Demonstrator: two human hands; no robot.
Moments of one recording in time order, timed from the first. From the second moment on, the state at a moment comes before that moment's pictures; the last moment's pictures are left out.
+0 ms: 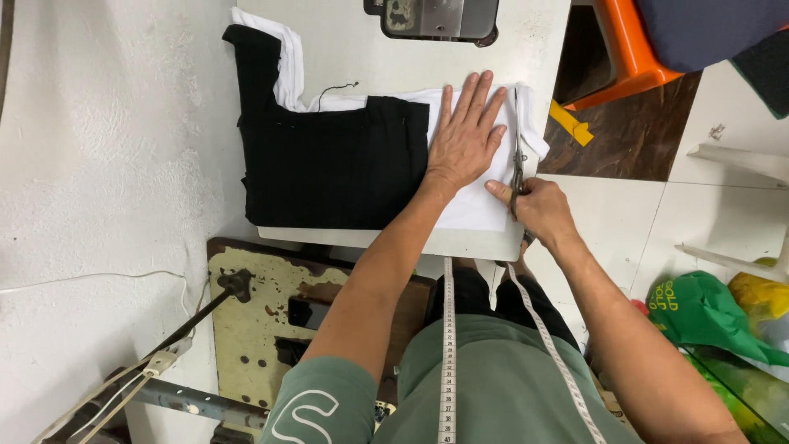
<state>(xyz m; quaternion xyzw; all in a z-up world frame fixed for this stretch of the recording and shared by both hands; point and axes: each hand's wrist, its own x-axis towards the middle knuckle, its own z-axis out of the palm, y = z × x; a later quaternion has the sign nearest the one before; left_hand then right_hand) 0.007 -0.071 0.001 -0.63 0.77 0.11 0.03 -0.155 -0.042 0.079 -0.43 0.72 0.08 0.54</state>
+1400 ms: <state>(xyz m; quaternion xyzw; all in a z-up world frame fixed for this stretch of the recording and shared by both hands) -0.003 -0.064 -0.034 -0.71 0.69 0.01 -0.14 -0.211 -0.220 -0.008 -0.73 0.60 0.00 0.33</state>
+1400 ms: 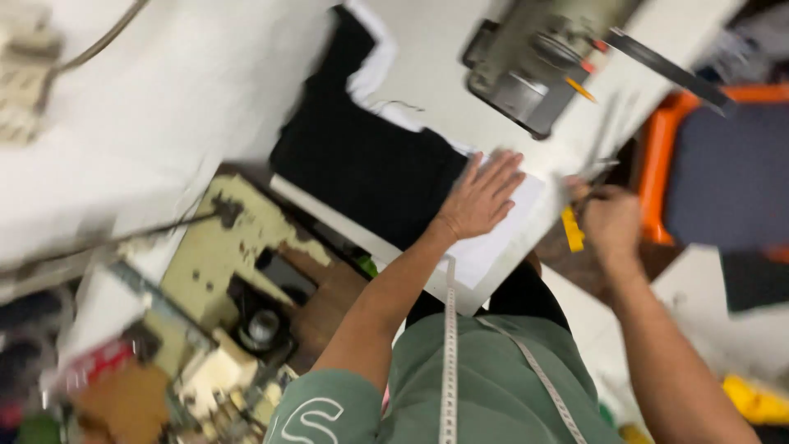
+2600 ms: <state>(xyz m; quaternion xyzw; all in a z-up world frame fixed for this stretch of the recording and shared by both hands) 0.073 -0.033 -0.020 -0.93 0.23 -0.06 -0.29 -0.124 -0.234 0.048 -0.92 0.19 -0.01 0.33</state>
